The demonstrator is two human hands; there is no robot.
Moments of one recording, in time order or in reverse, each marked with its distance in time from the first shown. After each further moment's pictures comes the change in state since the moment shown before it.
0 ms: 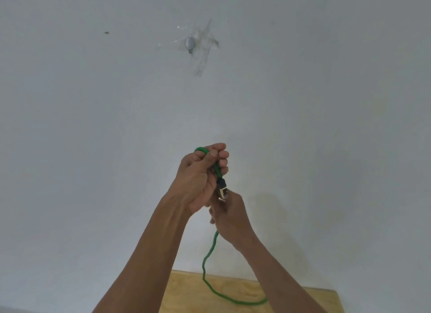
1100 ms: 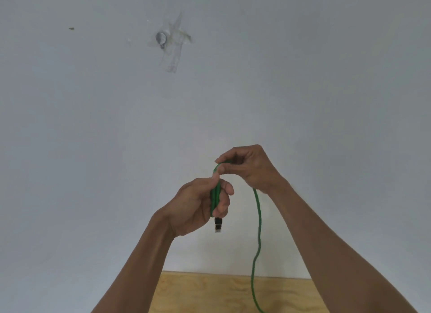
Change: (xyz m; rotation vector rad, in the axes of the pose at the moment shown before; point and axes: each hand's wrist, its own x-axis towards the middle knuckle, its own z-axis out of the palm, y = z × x) left_hand -0.007 -0.047 -0.012 0.194 -0.452 -0.303; right_hand 0.061 -0.033 -0.114 0.118 -0.246 -0.243
